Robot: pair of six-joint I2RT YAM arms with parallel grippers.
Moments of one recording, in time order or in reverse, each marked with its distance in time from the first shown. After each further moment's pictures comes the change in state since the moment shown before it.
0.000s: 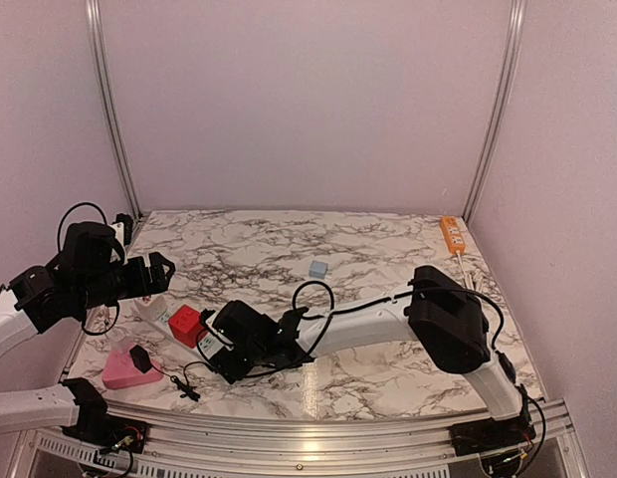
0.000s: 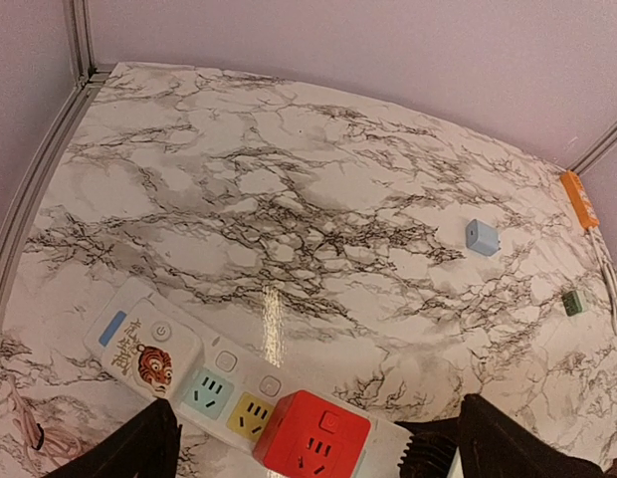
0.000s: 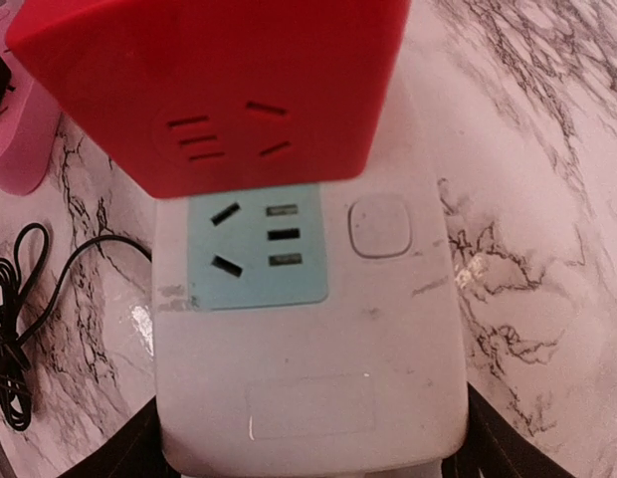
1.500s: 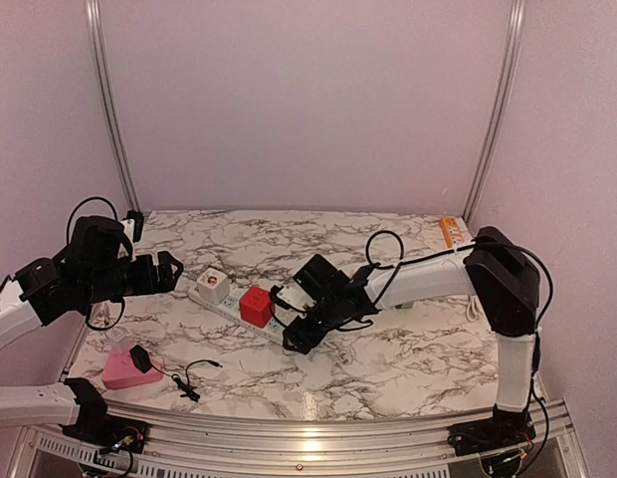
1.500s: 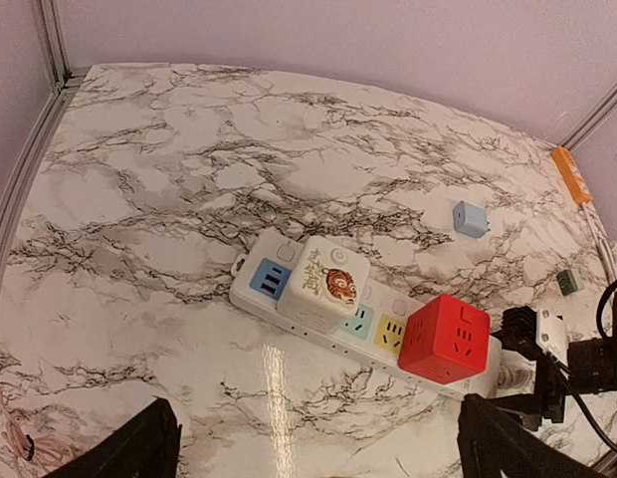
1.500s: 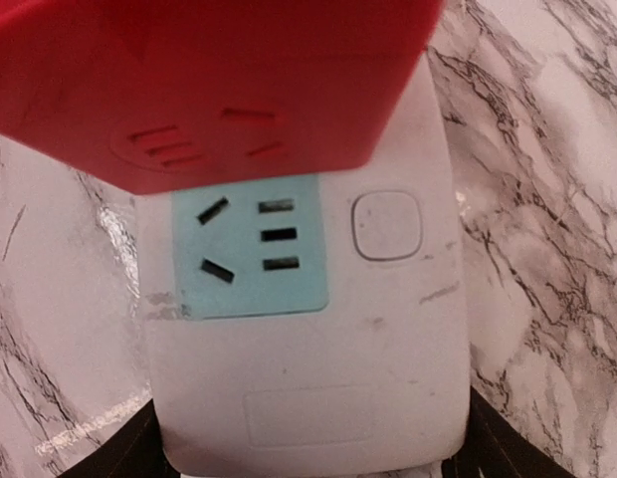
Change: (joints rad) left arm -0.027 0.062 0.043 -0.004 0.025 0.027; right arm -0.307 -0.303 -0.384 -0.098 -0.232 -0.227
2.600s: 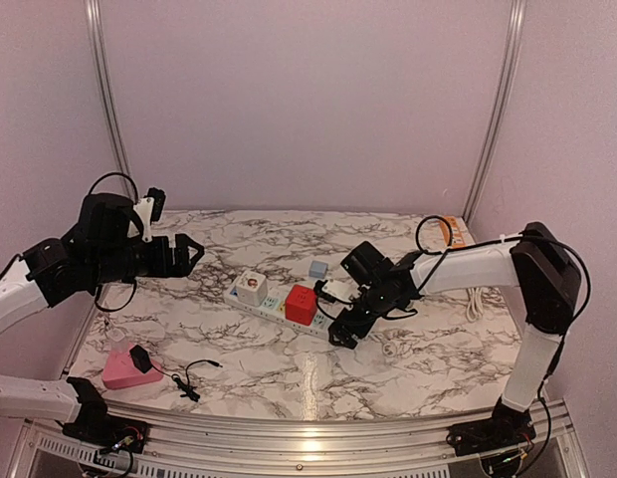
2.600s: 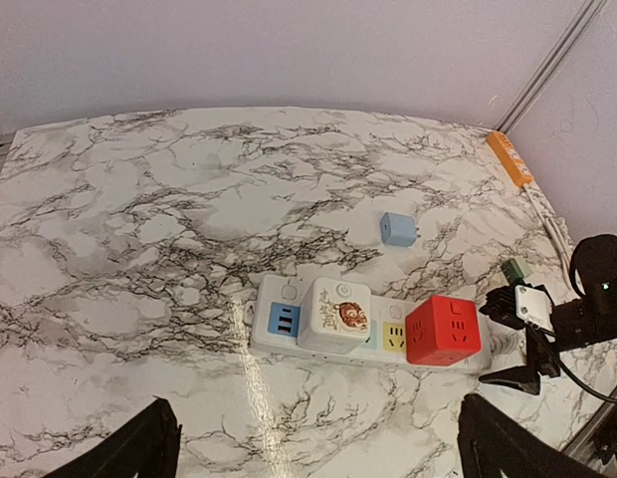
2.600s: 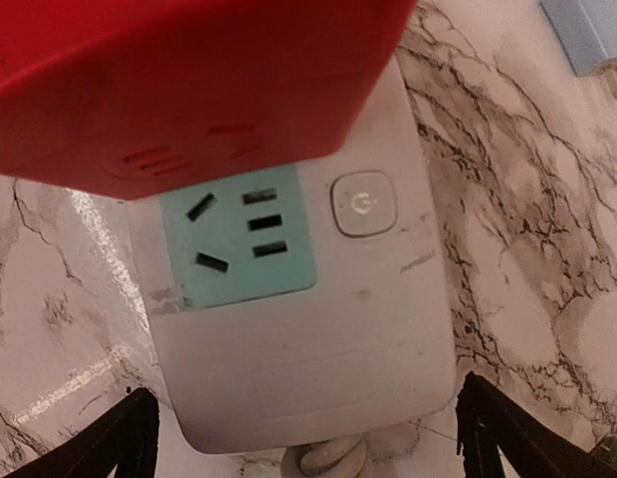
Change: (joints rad) left arm -0.049 0.146 0.145 0.080 0.097 0.095; right arm -0.163 -0.208 -0.190 -0.119 0.017 -0.187
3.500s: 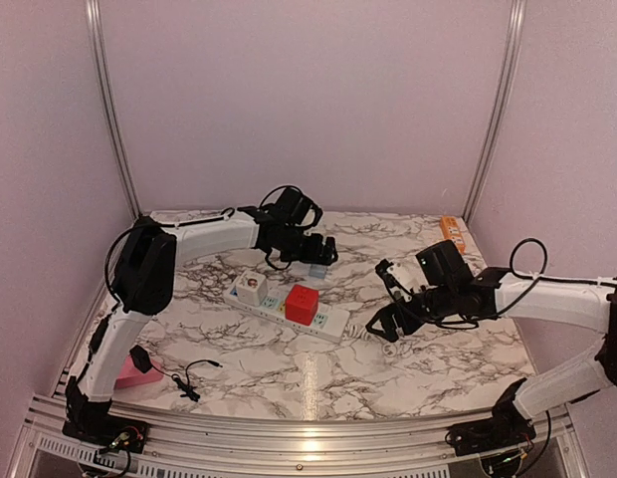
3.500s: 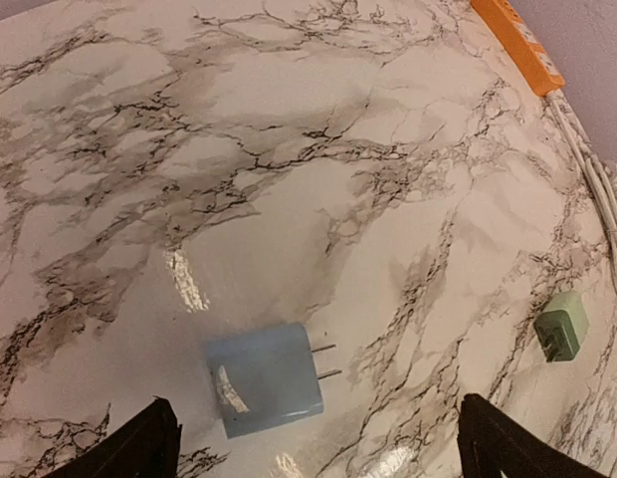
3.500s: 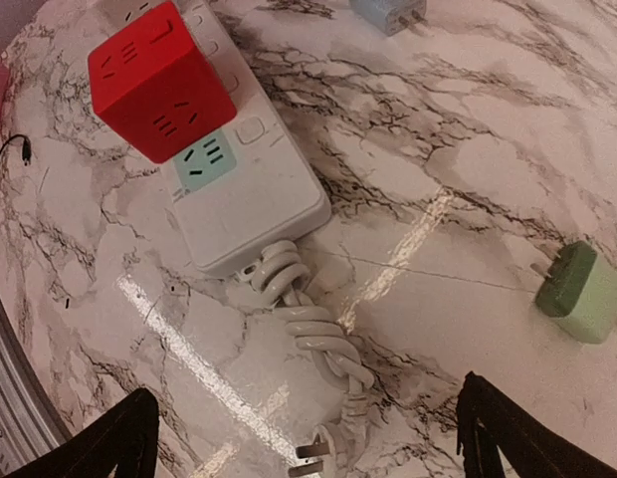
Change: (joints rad) left arm -0.070 1.484 1.183 0.039 0.263 0.031; right arm -0.192 -0.559 -0.405 0.118 -0.142 0.243
